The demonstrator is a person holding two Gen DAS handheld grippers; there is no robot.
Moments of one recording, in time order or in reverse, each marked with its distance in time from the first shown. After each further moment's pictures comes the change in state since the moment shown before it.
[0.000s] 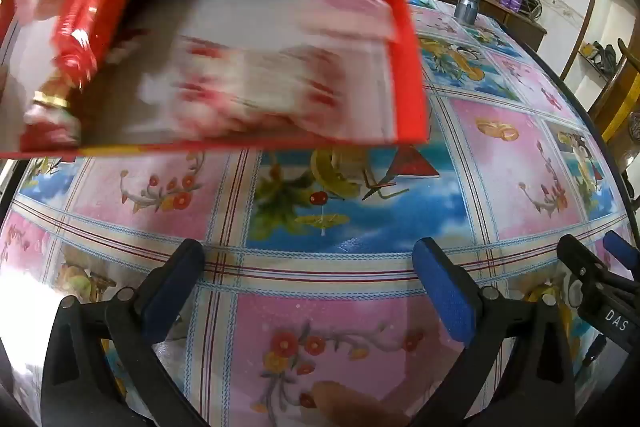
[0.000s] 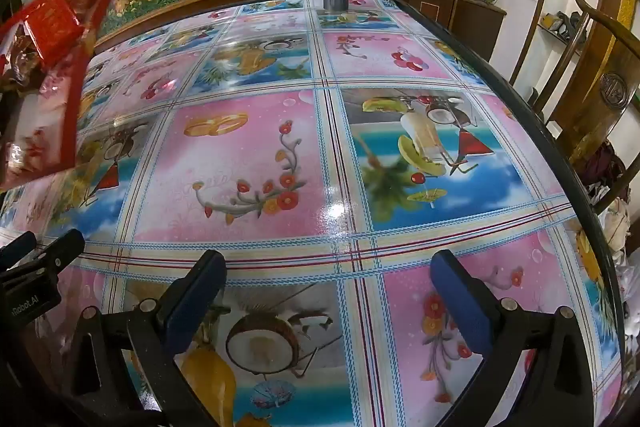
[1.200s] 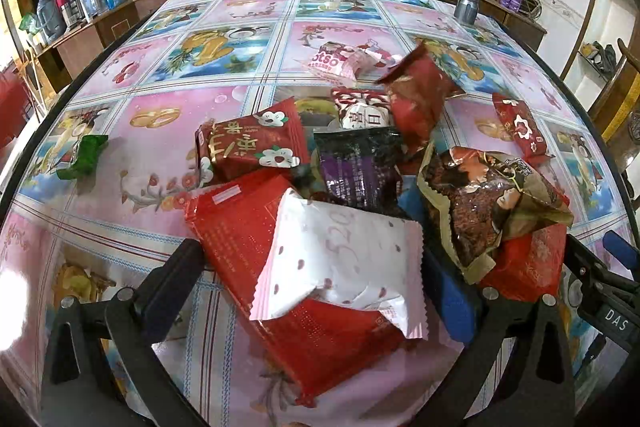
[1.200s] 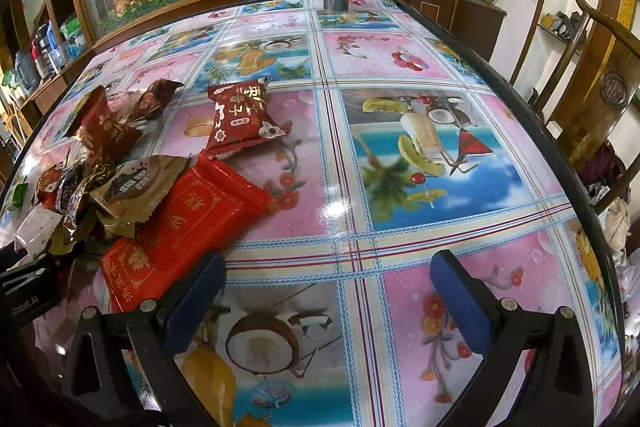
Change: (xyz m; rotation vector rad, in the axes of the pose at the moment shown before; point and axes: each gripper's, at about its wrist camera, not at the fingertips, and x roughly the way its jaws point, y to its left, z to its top) left arm 0.002 -0.002 -0.002 0.000 0.001 -0.001; right arm 0.000 -0.001 0.000 0.001 -0.001 0.002
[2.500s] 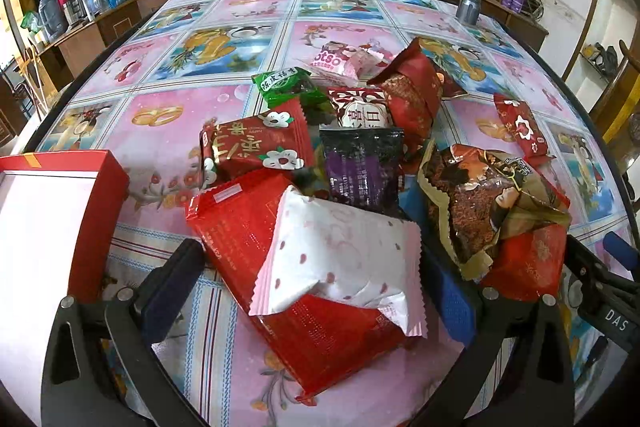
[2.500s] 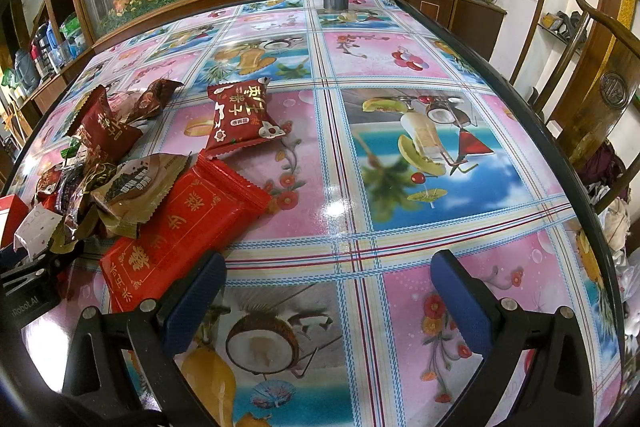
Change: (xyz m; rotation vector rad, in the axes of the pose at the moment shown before) left arm 0.002 0.001 0.000 -0.005 0.002 0.005; right arm 0.000 0.000 0.000 0.001 0.002 0.001
